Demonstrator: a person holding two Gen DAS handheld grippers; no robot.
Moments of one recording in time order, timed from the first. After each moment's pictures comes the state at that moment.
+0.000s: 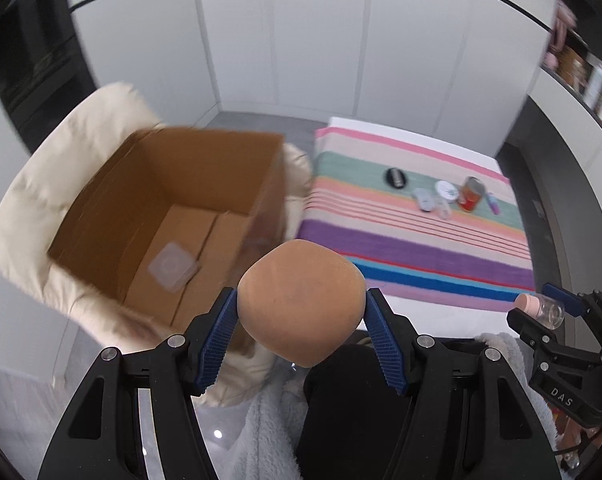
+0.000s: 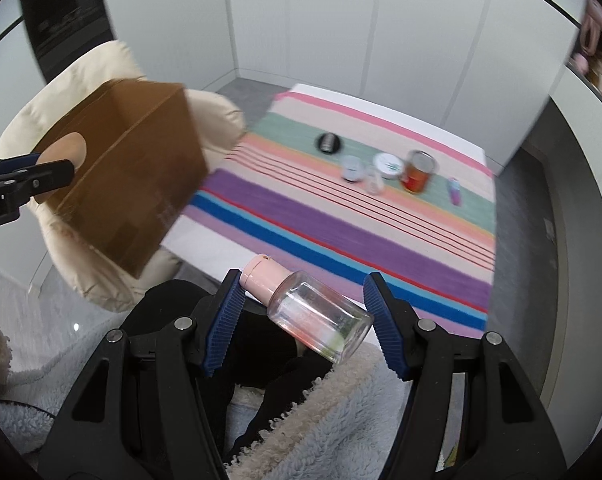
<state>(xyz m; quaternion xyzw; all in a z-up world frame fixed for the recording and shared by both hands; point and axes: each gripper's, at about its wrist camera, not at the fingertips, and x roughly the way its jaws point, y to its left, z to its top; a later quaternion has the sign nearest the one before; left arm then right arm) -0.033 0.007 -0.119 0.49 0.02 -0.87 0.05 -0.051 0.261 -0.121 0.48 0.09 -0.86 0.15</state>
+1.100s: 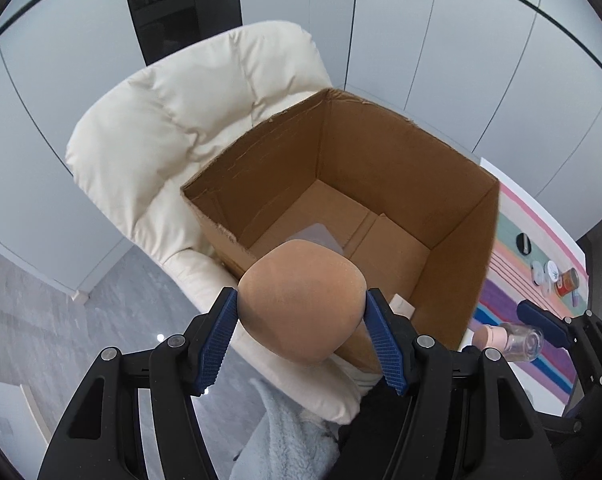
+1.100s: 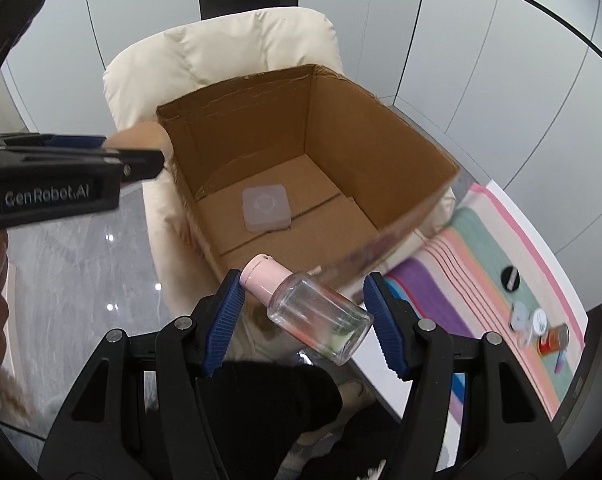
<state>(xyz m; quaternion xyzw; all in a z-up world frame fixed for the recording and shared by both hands) -0.020 -0.190 -0.138 0.49 0.13 -0.83 0.22 -0.051 -0.015 -0.123 0.42 0.22 -0.80 0.37</state>
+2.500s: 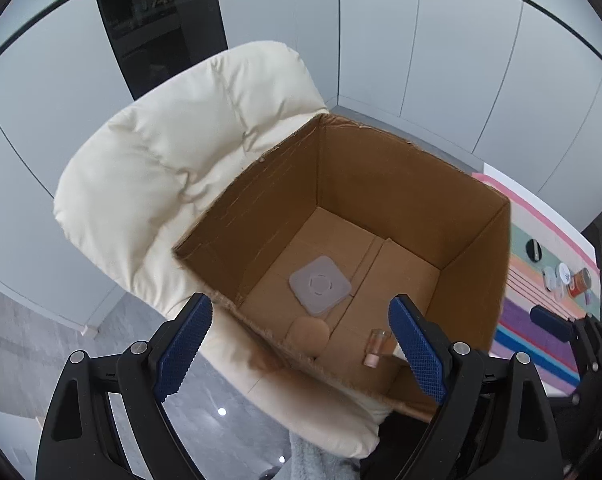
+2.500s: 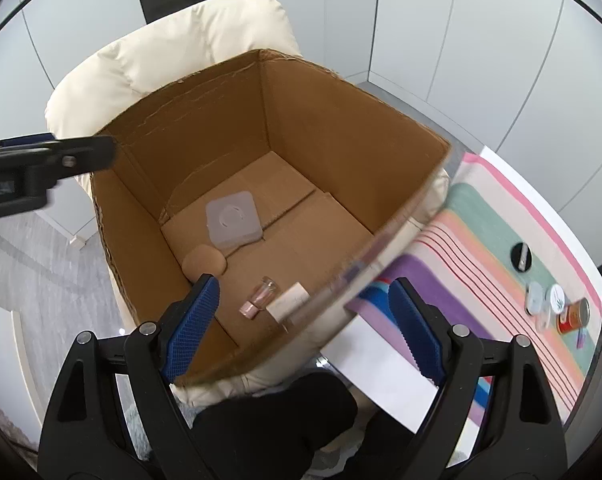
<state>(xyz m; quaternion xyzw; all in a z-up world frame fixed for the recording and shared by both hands) -0.048 -0.201 -0.129 0.48 0.09 -0.85 0.21 -0.107 -0.005 -0.158 0.47 0.16 -0.81 0.31</state>
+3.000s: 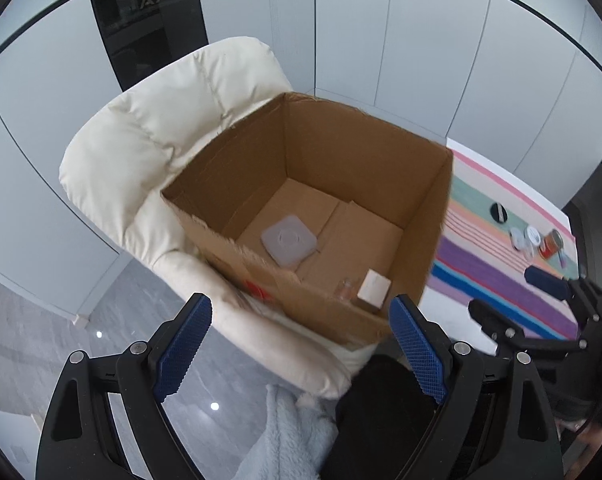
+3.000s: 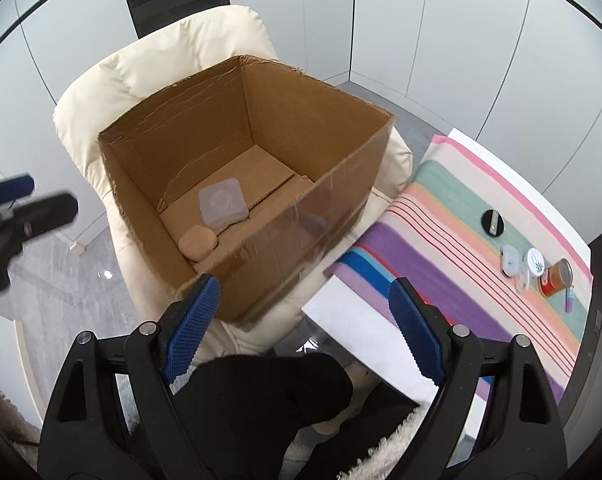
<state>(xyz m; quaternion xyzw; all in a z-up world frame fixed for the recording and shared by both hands) 0.014 -0.139 -0.121 0.49 0.08 -0.85 0.18 -0.071 0.056 -0.133 0.47 0.14 -0.82 0.30</state>
